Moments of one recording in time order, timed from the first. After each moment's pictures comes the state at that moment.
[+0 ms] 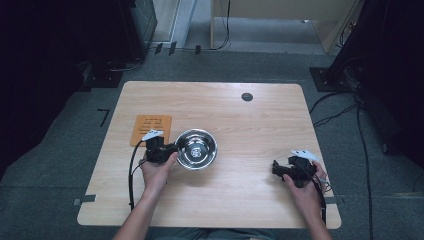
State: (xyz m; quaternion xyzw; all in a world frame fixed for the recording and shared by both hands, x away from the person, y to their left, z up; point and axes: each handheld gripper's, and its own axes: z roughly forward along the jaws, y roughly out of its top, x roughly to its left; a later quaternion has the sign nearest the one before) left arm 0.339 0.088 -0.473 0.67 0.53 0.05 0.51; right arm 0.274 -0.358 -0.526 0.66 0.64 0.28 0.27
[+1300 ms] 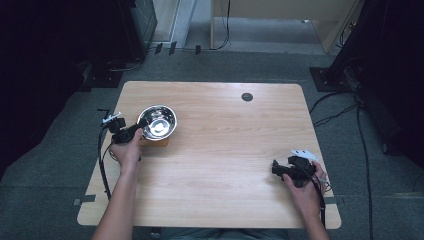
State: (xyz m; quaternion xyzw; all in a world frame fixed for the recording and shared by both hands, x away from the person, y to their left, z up) left arm 0.408 0.195 -0.484 0.55 0.66 0.12 0.50; right arm 0.275 -0.357 -0.526 0.66 0.64 0.28 0.27
